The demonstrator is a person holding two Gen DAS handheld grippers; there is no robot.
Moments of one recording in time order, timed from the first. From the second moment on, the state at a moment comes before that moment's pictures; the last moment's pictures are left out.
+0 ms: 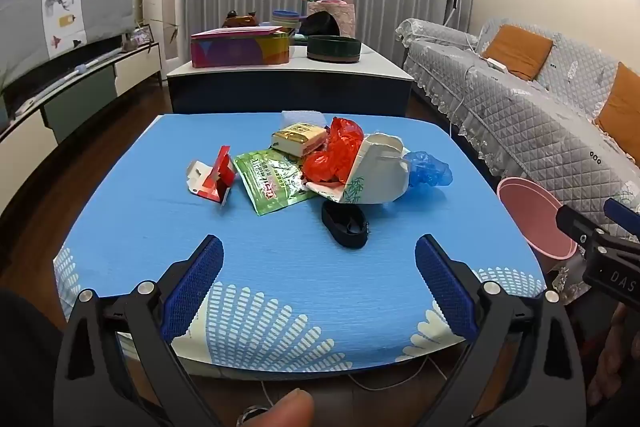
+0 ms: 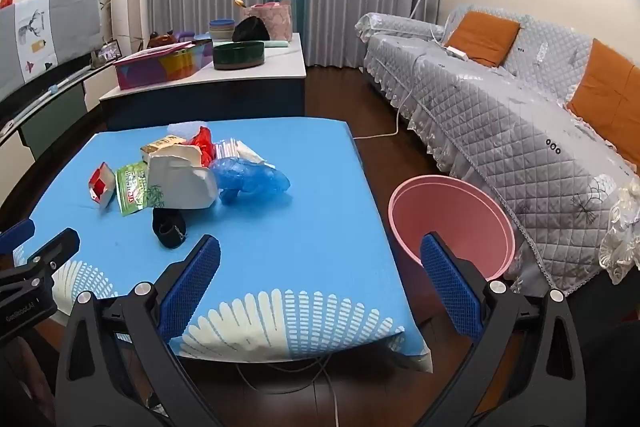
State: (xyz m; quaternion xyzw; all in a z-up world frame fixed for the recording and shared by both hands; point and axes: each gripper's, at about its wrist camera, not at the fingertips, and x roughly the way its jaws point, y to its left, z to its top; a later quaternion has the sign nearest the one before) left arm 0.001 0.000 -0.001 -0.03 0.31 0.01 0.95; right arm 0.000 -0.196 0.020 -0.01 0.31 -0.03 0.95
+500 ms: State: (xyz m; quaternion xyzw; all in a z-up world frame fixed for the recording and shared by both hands) left arm -0.003 -0.003 -0.009 -0.03 0.31 0.01 0.95; right arm -0.001 -0.196 0.018 -0.01 0.32 -0.03 0.95
